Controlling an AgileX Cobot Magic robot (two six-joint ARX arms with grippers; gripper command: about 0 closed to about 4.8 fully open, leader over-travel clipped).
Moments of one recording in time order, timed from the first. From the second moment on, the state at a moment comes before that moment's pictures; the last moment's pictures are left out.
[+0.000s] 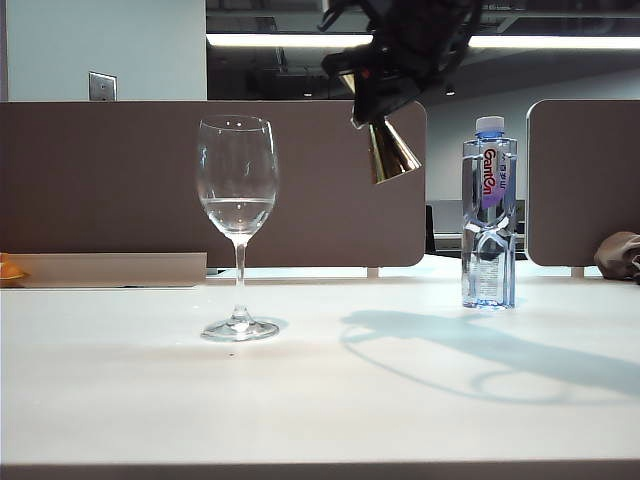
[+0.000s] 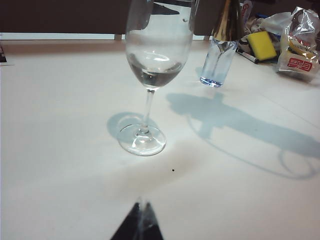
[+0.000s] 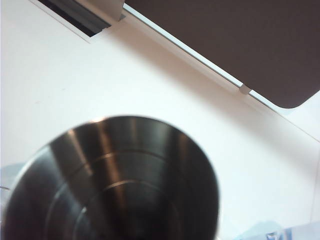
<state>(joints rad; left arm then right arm) 0.03 0.00 0.05 -0.19 0.65 -0.04 0.60 1.59 1.28 -0.12 0.16 -0.27</state>
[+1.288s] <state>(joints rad) 0.03 0.00 0.05 -0.19 0.65 -0.04 0.60 1.23 0.56 0.54 0.11 -0.06</state>
